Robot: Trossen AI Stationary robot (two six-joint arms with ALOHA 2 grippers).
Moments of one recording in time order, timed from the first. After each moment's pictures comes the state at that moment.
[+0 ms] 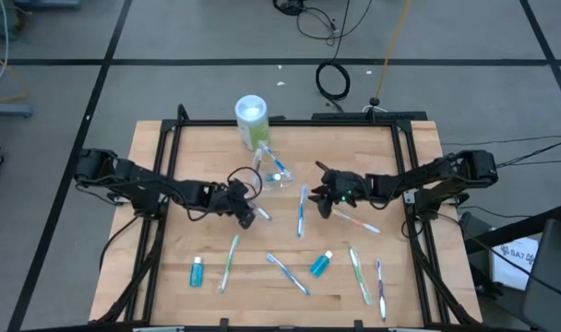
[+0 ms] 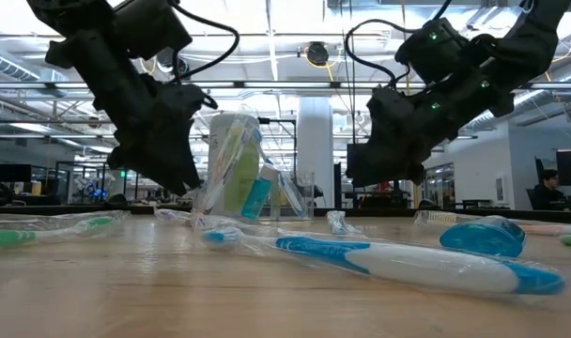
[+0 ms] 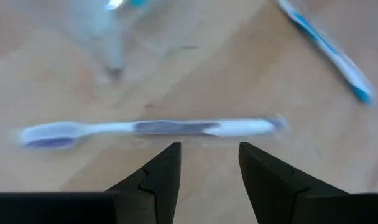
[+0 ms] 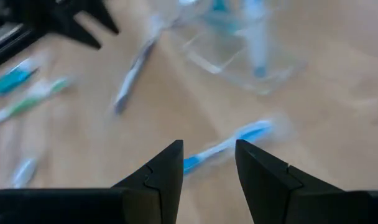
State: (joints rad) left arm -0.10 1.43 0.65 -0.15 -0.24 -0.82; right arm -0.08 1.47 0.48 0.44 0.05 0.51
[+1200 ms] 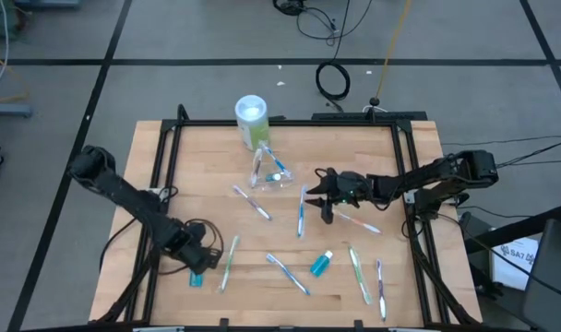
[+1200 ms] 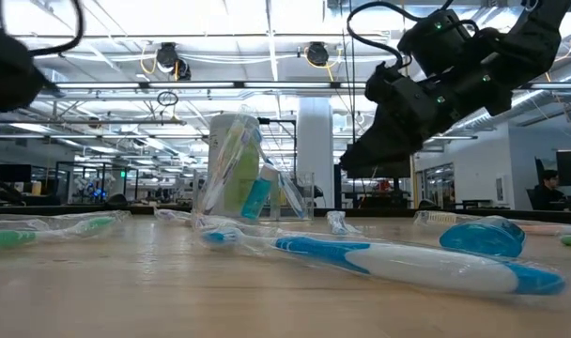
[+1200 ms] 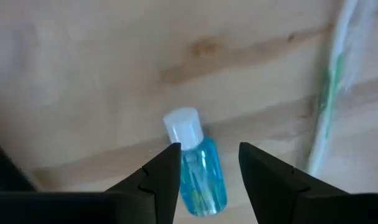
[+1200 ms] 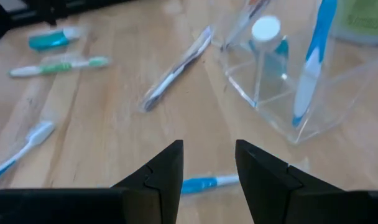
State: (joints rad) left arm -0.69 1.39 0.79 -0.80 0.10 -2.00; right arm -0.07 1.47 0.48 0.54 0.00 0.19
